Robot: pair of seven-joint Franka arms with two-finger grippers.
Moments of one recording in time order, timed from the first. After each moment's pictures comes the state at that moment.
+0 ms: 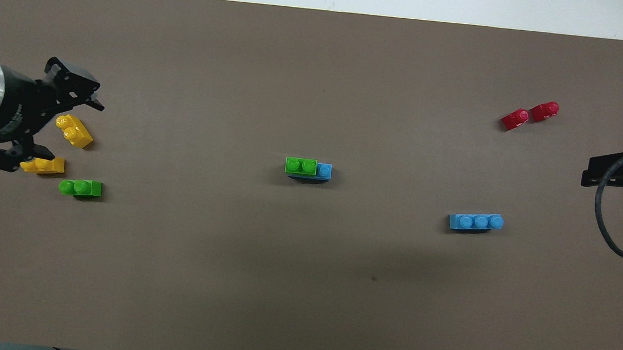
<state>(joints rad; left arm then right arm) -0.09 -0.07 -0.14 -1.66 -0.04 1.65 -1.12 0.01 -0.10 -0.02 -1.69 0.00 1.59 0.19</state>
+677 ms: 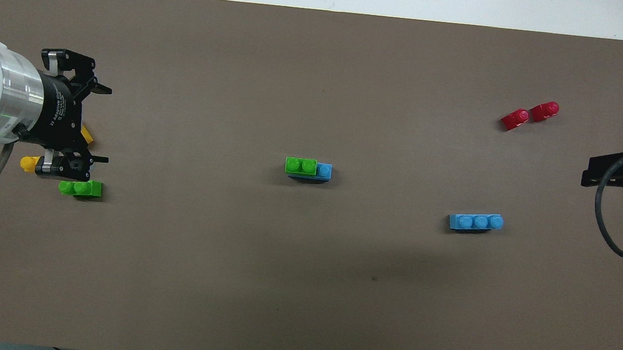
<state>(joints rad) -0.13 -0.08 -0.14 -1.69 -0.04 1.73 -1.82 0.01 -0.10 -0.02 -1.69 0.00 1.59 0.19</state>
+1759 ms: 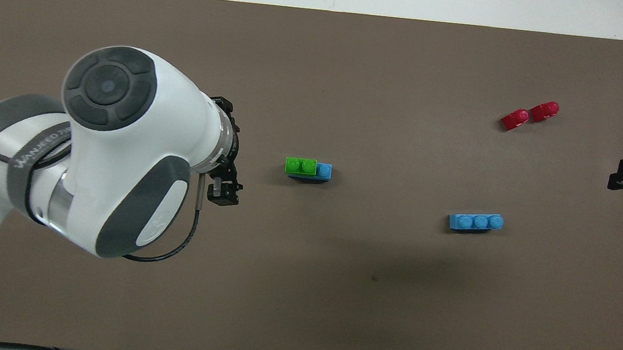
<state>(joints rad) -0.41 0.11 -0.14 -1.74 -0.06 1.91 -2.20 -0.05 -0.10 -0.03 -1.69 0.00 1.57 0.19</state>
